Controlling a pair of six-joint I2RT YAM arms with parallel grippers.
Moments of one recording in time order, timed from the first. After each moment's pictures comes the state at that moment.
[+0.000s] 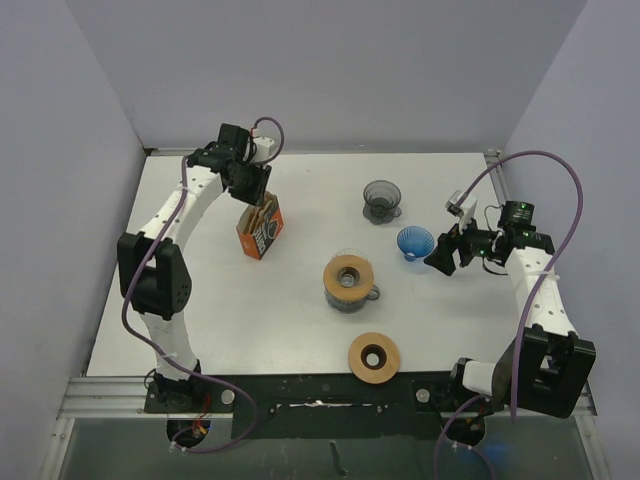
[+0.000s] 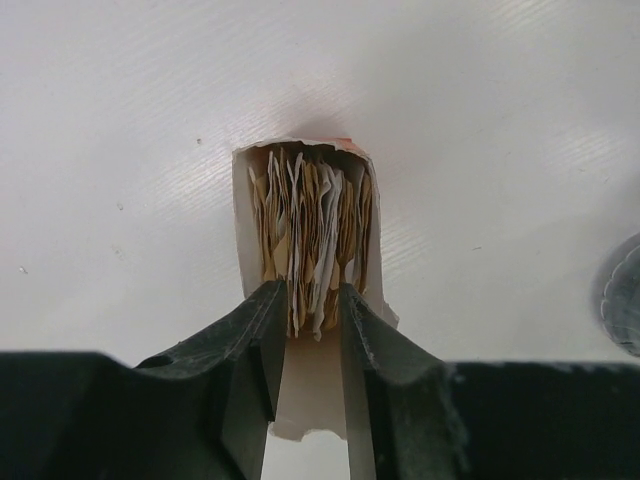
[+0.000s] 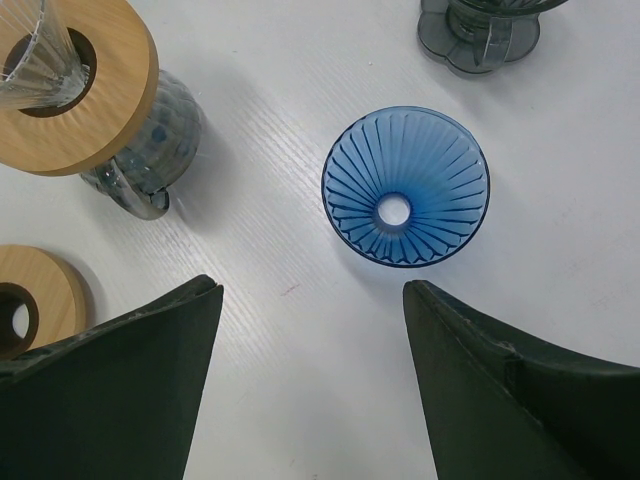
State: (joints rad) left arm -0.28 1.90 1.78 -0.85 0.15 0.12; right arm -0.25 1.26 0.97 -0.76 -0.90 -0.82
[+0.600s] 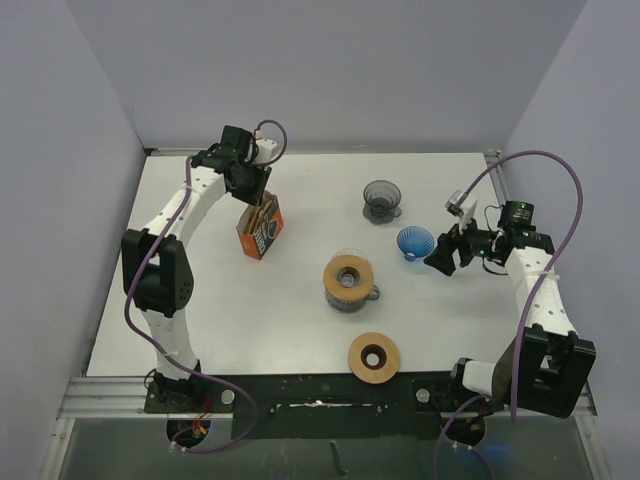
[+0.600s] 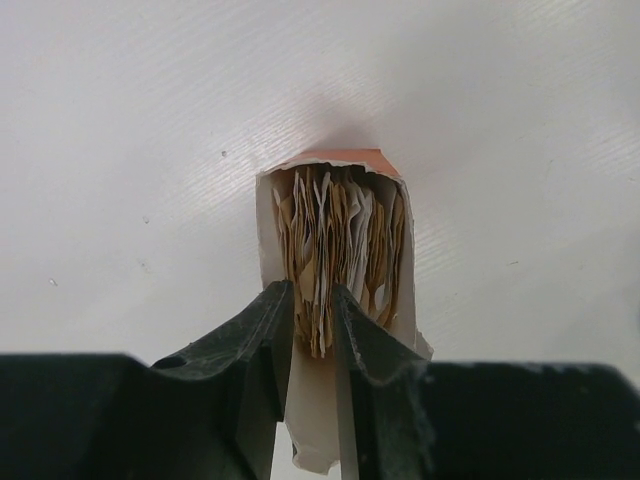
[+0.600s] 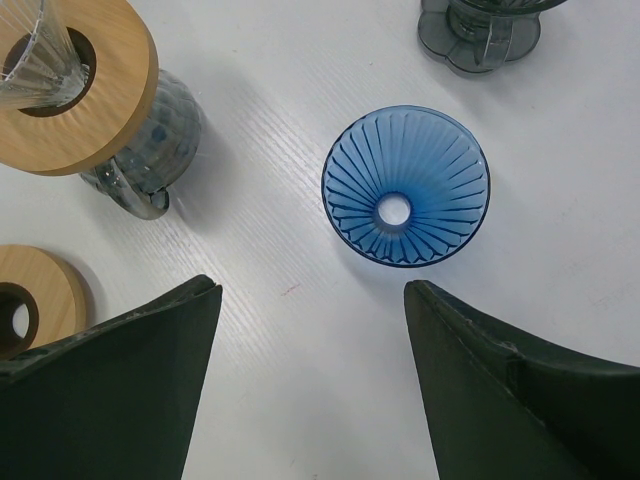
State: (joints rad) left arm -0.28 1.94 1.77 -0.81 0.11 0.16; right arm -0.25 1.26 0.97 -0.76 -0.90 -0.82
